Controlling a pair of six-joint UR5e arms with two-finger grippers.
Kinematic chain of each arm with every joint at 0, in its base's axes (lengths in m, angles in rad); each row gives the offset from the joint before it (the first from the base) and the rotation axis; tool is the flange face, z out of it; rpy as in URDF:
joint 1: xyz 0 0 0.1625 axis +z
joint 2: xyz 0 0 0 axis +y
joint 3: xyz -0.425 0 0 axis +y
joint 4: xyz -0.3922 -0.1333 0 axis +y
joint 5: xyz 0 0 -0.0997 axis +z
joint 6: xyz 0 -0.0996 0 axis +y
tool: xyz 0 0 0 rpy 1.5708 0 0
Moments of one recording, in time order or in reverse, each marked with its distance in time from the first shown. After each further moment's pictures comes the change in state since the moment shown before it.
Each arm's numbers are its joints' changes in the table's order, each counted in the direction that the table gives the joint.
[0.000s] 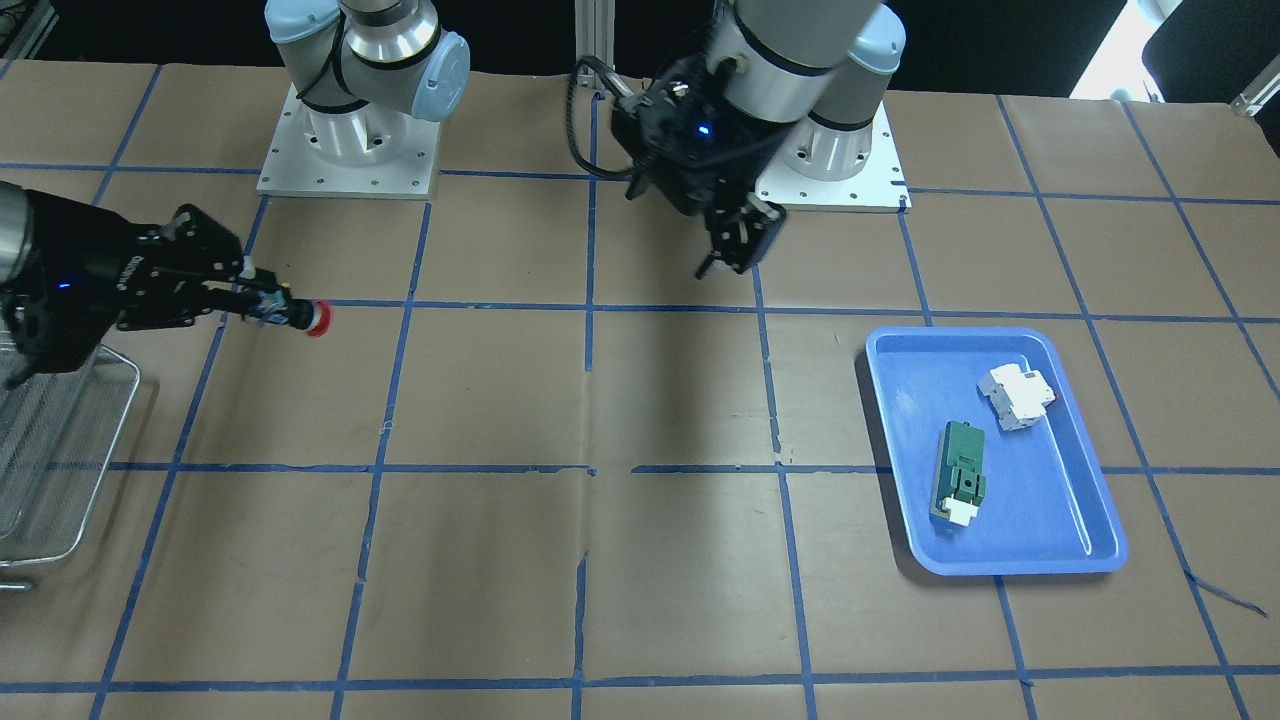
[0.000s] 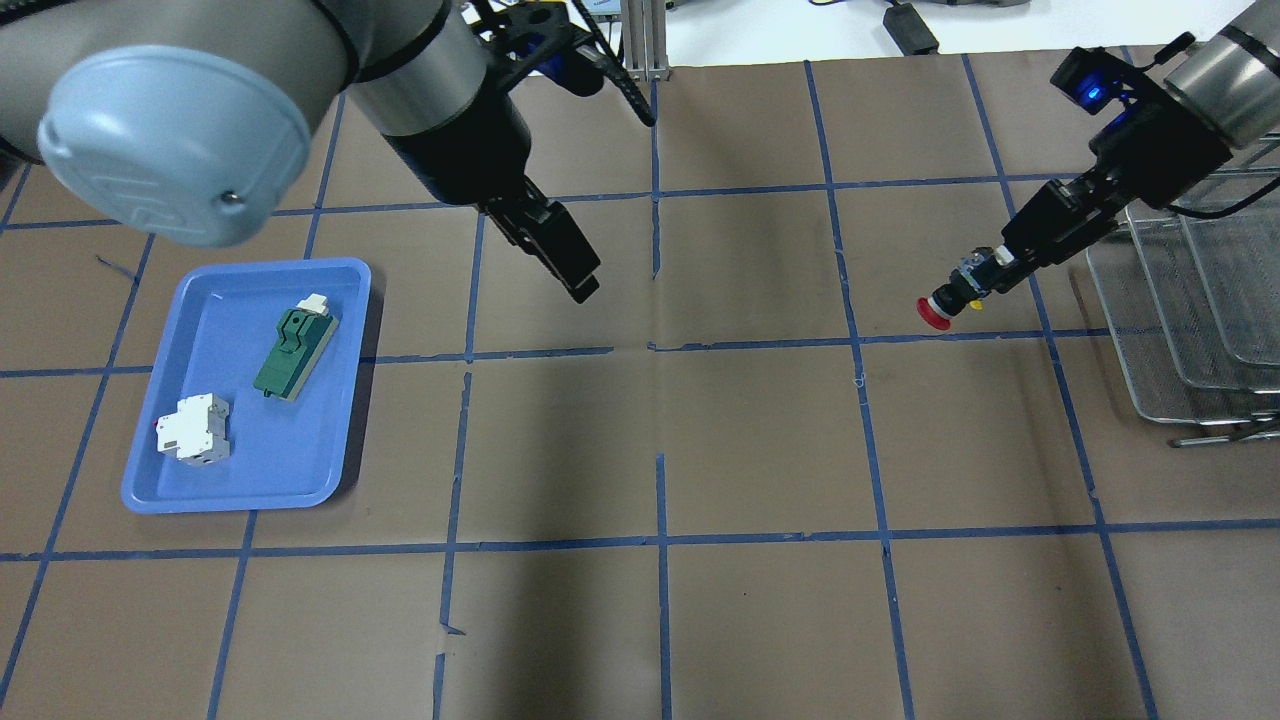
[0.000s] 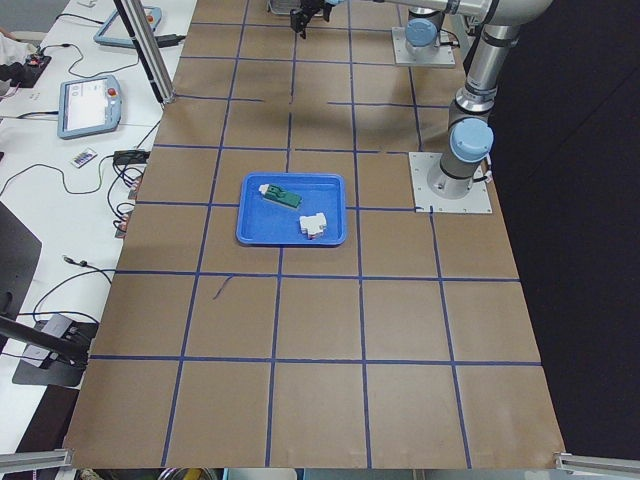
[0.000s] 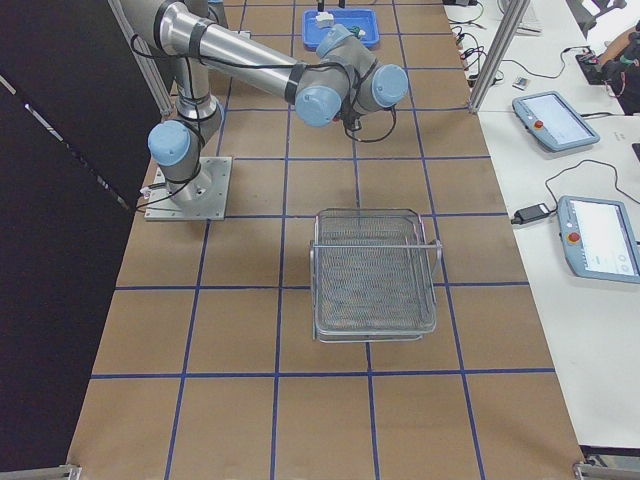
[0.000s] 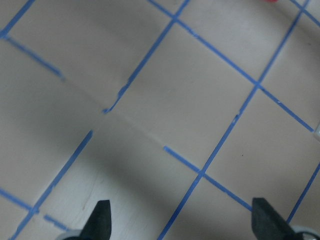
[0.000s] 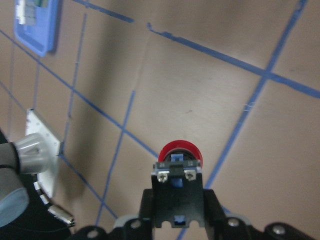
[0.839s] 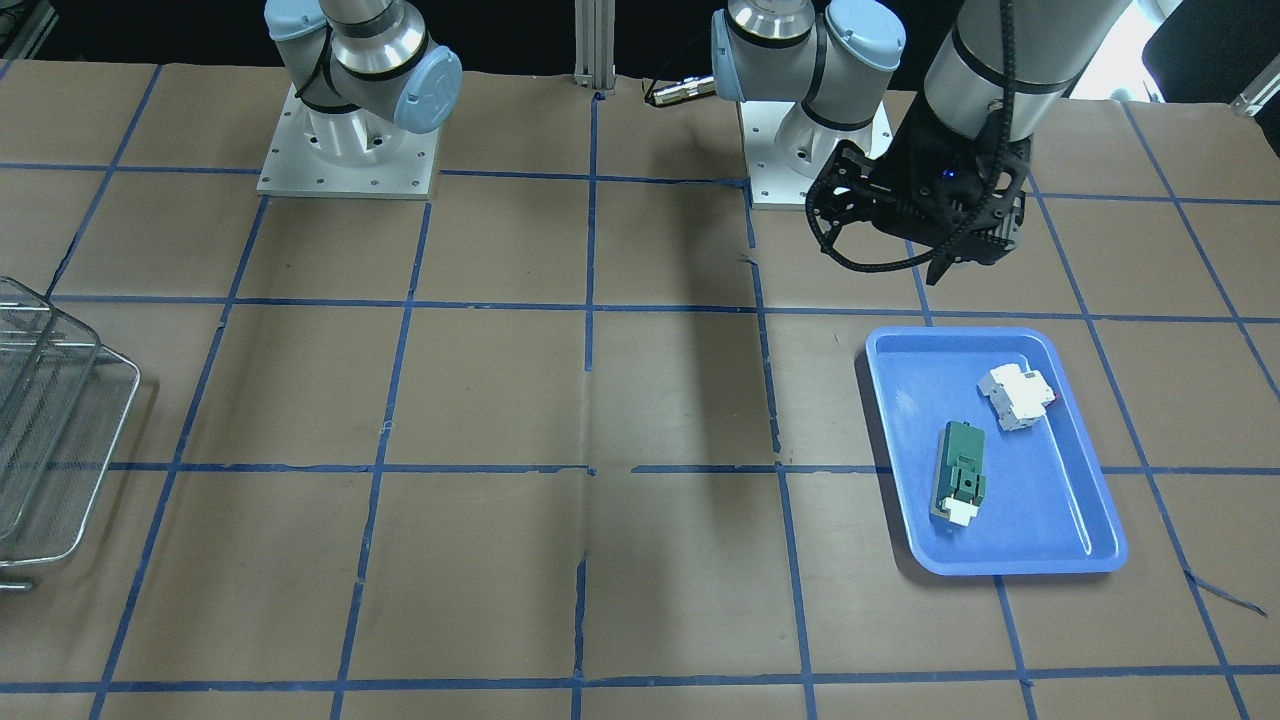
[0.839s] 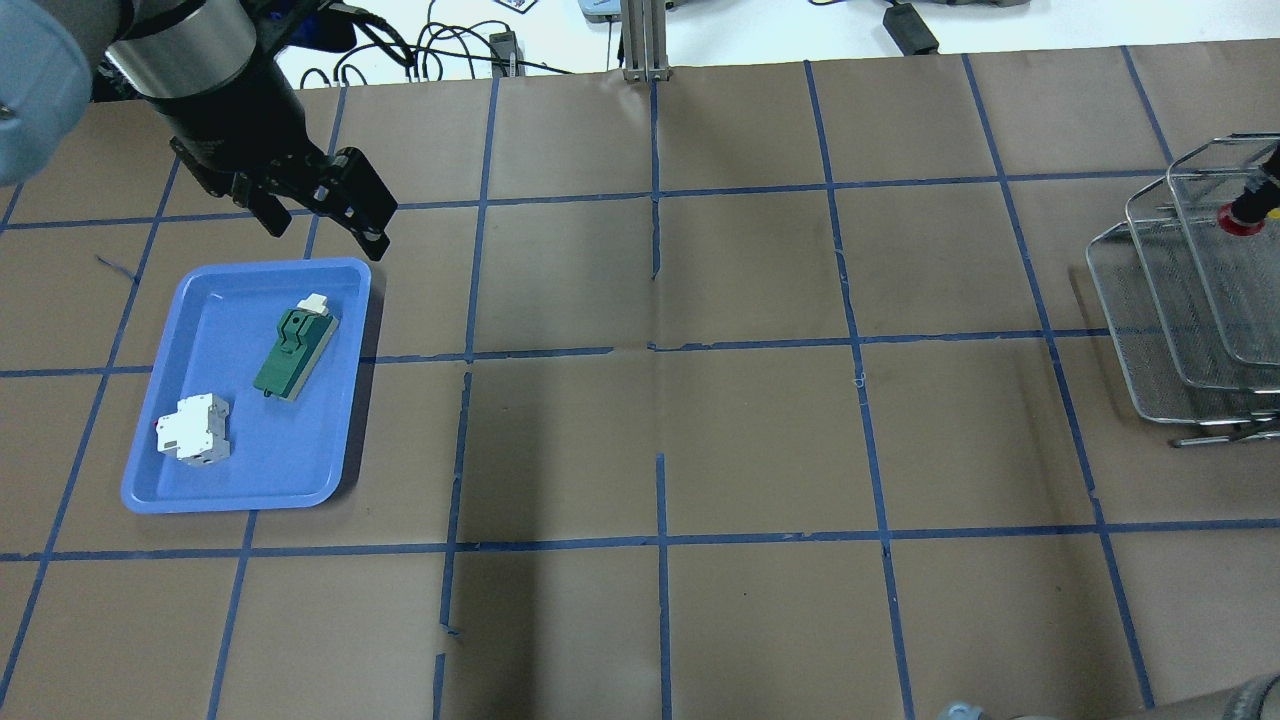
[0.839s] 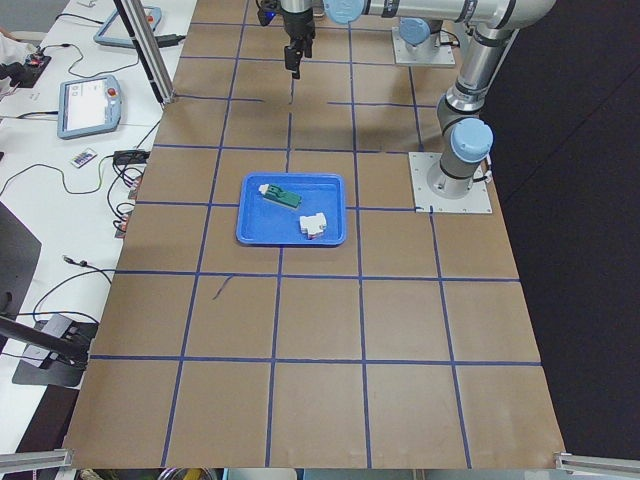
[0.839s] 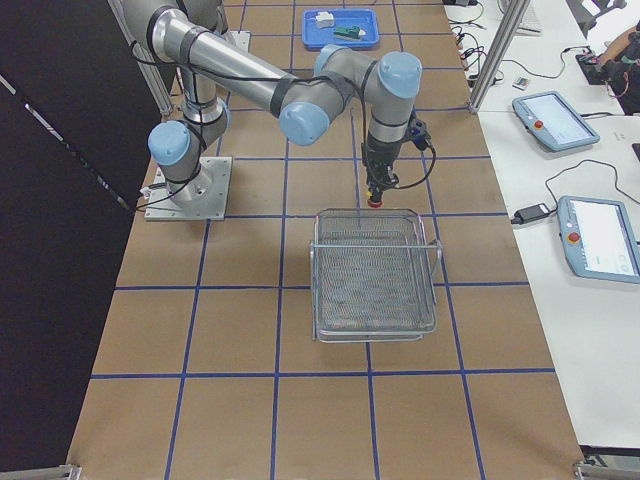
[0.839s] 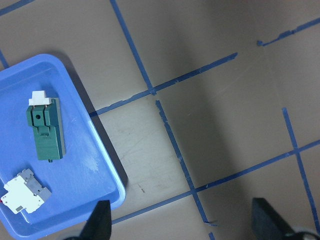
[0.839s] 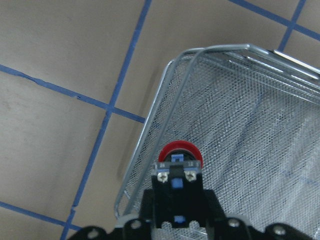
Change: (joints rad) left arm 0.190 -0.031 -0.007 0.046 -0.237 0.318; right arm -0.181 -0.045 0.081 0.460 0.430 0.054
